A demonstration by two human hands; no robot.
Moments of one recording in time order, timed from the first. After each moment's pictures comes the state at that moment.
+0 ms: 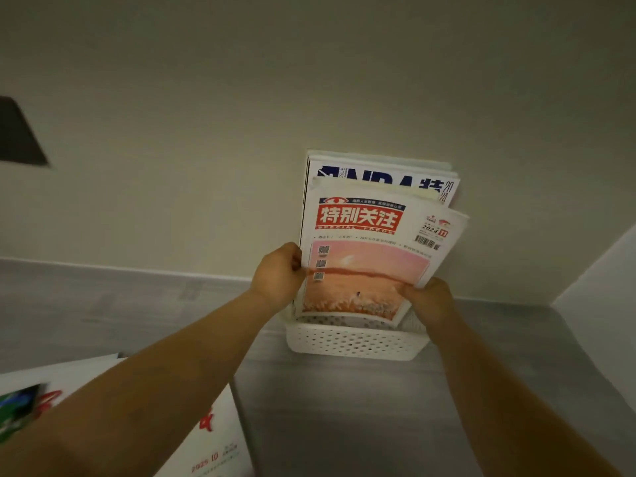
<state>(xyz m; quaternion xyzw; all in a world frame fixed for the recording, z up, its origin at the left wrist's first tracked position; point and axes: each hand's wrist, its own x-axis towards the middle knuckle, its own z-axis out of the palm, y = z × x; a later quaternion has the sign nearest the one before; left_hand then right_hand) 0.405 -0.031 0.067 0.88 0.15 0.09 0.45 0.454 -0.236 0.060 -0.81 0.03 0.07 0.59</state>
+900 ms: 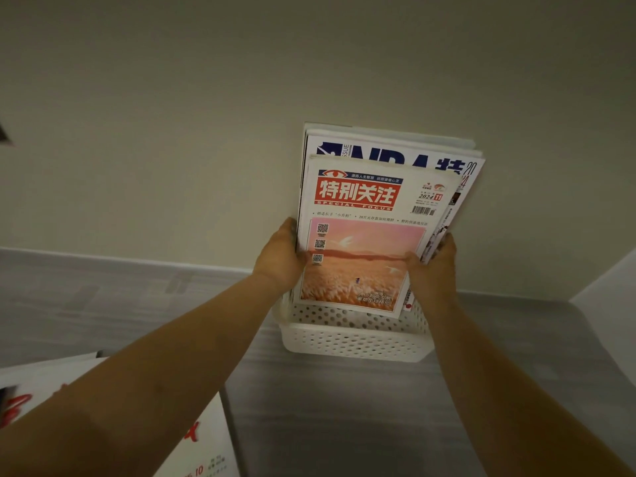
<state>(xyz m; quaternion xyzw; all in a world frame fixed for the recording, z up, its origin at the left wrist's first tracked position) 0.448 -0.030 0.043 0.87 0.15 0.12 0.46 0.494 -0.215 0.046 -0.79 0.04 -0.08 0.60</state>
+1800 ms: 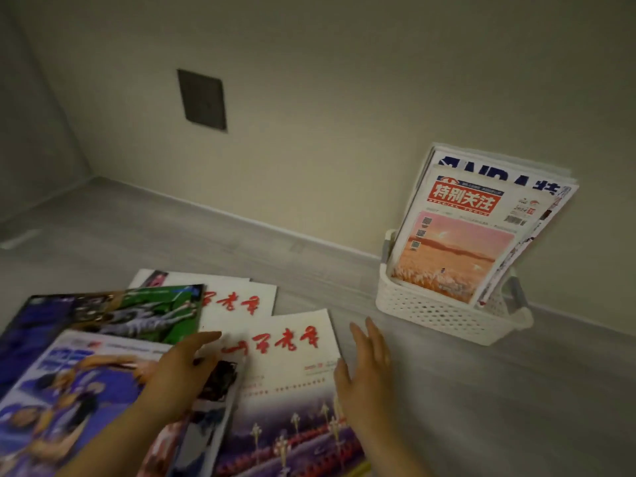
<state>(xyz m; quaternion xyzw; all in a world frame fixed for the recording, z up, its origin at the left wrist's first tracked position) 0.105 0.068 0.004 0.81 0.41 0.06 0.42 0.232 -0.126 -0.009 -0.90 -0.25 0.04 0.35</state>
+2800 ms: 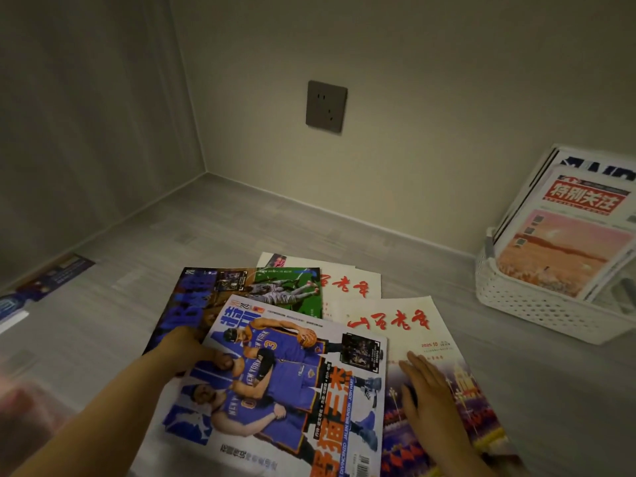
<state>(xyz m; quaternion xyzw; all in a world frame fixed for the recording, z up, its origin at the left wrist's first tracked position) -0.037 0.214 -0.002 0.74 0.49 -0.05 0.46 0.143 -0.088 -0.053 -0.92 -0.33 0.10 0.19</state>
